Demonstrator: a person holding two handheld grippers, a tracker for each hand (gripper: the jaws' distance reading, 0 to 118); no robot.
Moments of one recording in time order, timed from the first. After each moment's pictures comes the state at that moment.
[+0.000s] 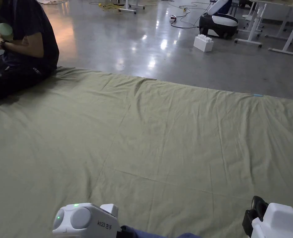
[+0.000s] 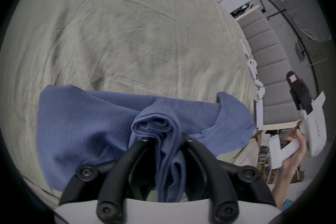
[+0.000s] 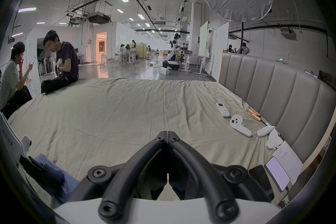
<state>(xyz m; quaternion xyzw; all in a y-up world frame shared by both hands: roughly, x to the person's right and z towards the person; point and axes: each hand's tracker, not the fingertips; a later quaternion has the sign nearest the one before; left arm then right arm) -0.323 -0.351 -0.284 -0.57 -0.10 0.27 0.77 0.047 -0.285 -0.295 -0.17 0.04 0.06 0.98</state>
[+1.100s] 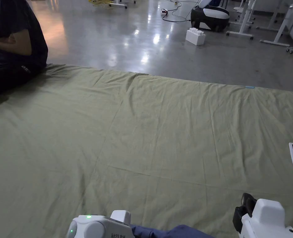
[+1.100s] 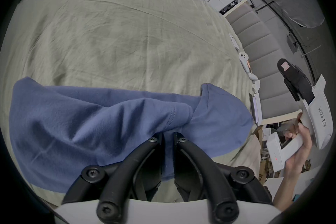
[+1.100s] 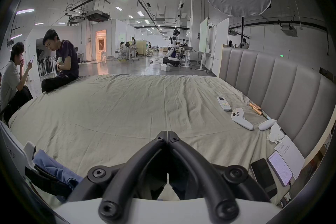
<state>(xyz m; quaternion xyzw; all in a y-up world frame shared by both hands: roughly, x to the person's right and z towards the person) -0.271 -0.368 -0.280 -0.55 -0.12 0.24 0.79 0.048 -0.296 -0.290 -0.19 0.04 0.05 0.98</state>
